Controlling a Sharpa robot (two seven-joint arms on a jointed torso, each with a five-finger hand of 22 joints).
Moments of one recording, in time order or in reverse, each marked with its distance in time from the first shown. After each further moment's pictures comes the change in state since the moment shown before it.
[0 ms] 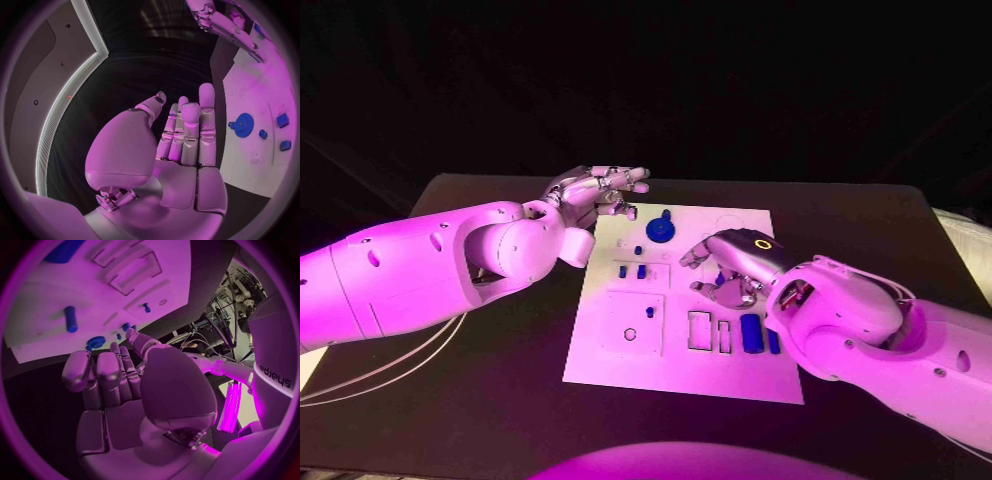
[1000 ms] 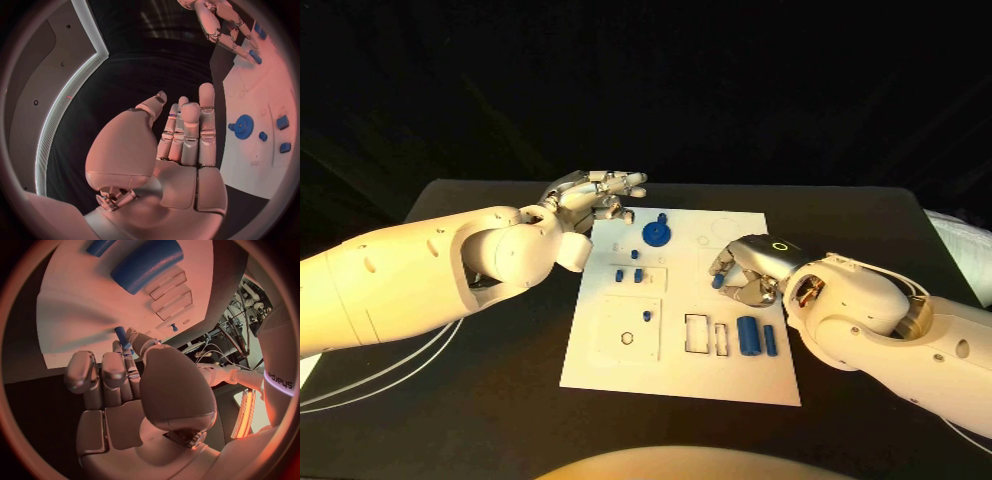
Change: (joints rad) left arm 0.000 0.000 -0.001 -0.001 -0.003 0.004 -0.002; left_hand 0.011 0.002 -0.005 -0.005 0.000 -0.005 0.002 0.000 -0.001 -0.007 0.000 0.007 0.001 0.000 0.000 0.000 -0.002 0.000 0.000 0.000 0.000 -0.001; right arm -0.004 -0.023 0.003 -0.095 0.001 0.093 -0.024; right_hand 0.005 0.000 -0.021 0.009 -0.010 0.047 -0.042 0.010 0.002 0.047 -0.032 0.014 -0.002 0.000 -0.050 -0.006 -0.010 0.000 0.012 -0.045 0.000 0.004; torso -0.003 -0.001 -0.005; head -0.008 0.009
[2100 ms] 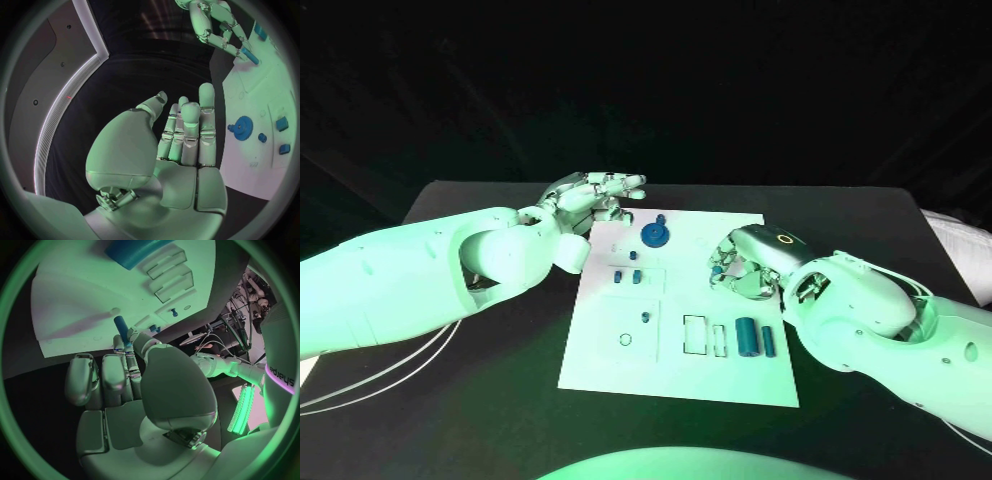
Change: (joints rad) left arm 0.000 0.000 -0.001 -0.002 -0.003 0.012 -0.008; left_hand 0.004 0.004 -0.002 -0.002 0.000 0.000 0.000 0.004 -0.001 0.000 0.000 0.000 0.001 0.000 0.000 0.000 -0.006 0.000 0.000 0.000 0.000 -0.001; right arm -0.004 -0.016 0.016 0.049 0.006 -0.110 -0.027; right_hand 0.008 0.052 0.048 0.007 -0.037 0.124 -0.007 0.056 0.032 0.165 -0.023 0.033 0.008 0.000 0.000 0.077 0.084 0.000 0.056 -0.005 0.064 0.099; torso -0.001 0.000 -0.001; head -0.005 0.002
